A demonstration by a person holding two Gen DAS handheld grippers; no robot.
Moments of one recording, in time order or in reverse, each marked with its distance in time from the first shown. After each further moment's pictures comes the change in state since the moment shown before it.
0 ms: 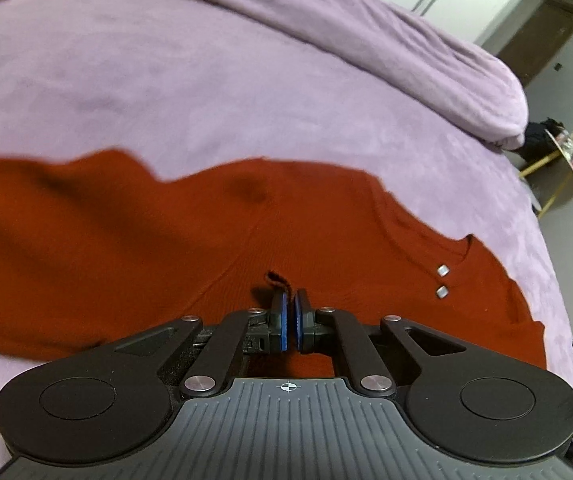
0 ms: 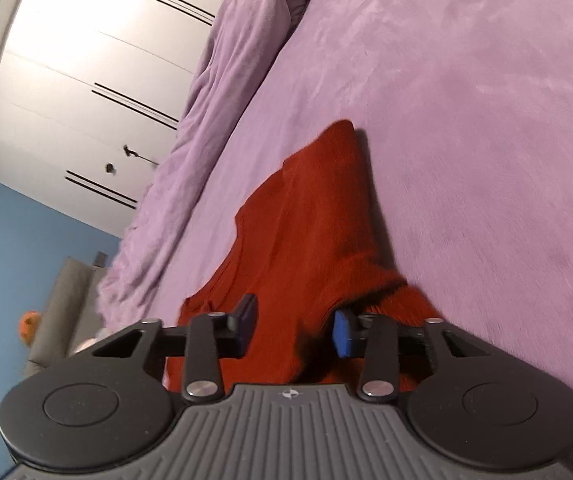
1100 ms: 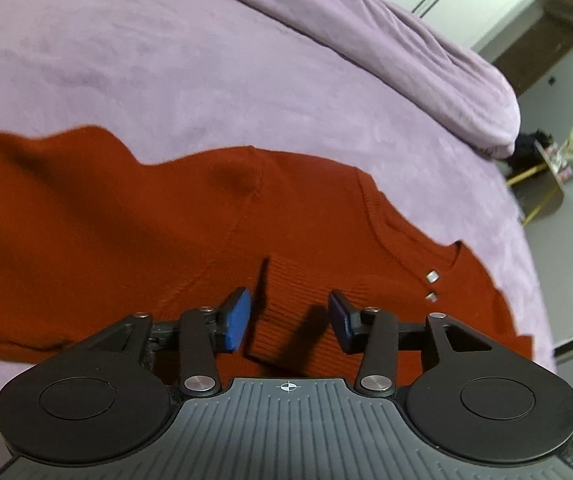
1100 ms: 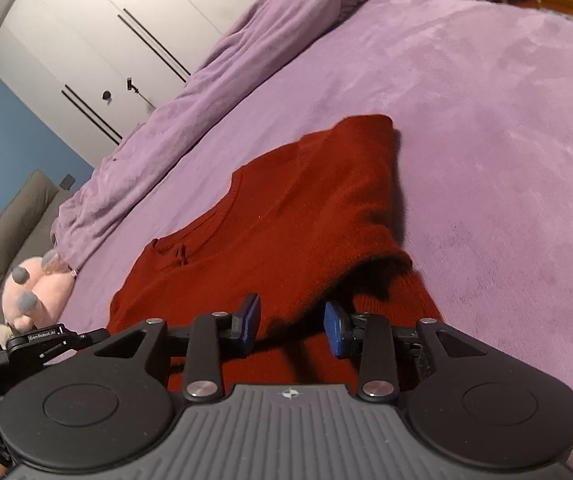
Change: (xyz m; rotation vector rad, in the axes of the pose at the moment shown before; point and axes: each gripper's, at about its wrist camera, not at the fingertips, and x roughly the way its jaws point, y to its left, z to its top) left arm 0.025 0.009 -0.001 -0.092 0.035 -0.083; right arm -0.010 0.019 -0.022 -0.229 0.043 -0.065
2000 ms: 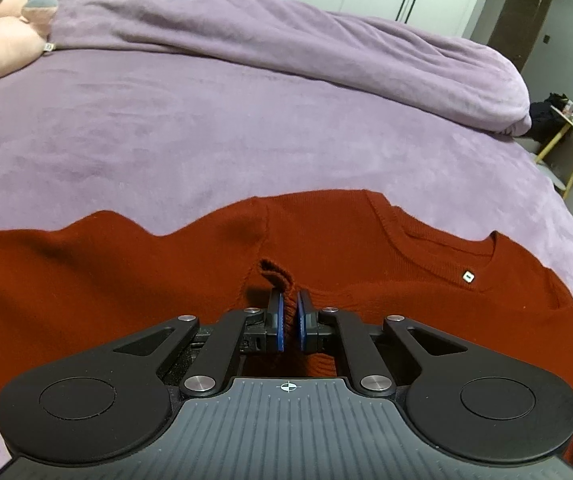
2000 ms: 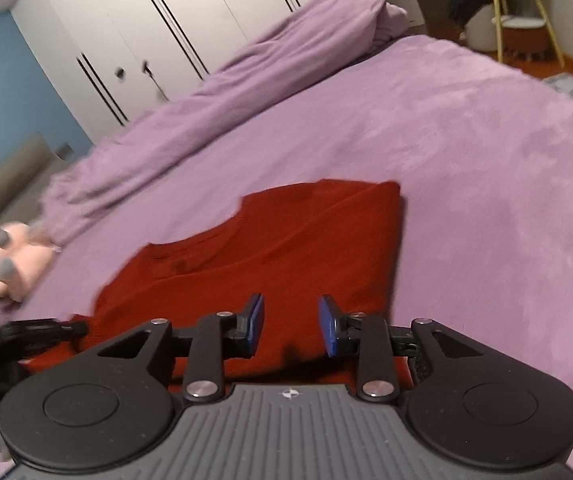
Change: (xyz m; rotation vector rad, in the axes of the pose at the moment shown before) left arm -0.006 -0.032 -0.010 0.249 -0.155 0.193; right arm 0.004 0.041 0.027 -0.272 -0.024 -0.131
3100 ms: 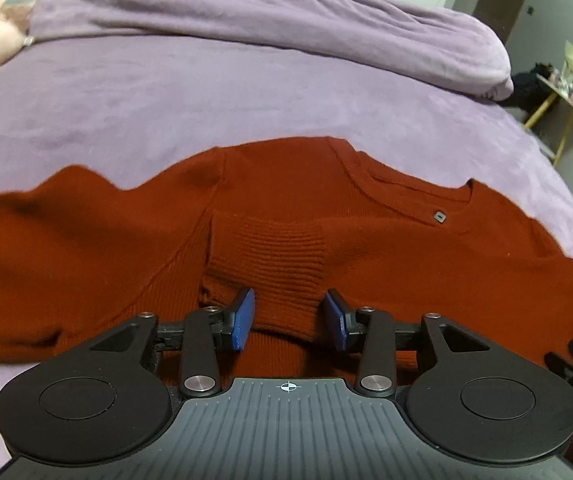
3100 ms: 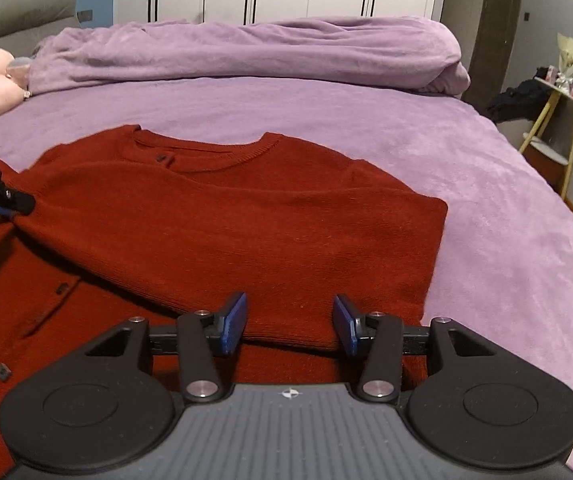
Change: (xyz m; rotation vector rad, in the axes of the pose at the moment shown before) left arm 0.003 -0.025 -0.030 0.071 0.060 -0.015; right arm 0.034 0.059 -0.052 -0.453 0.003 -0.200
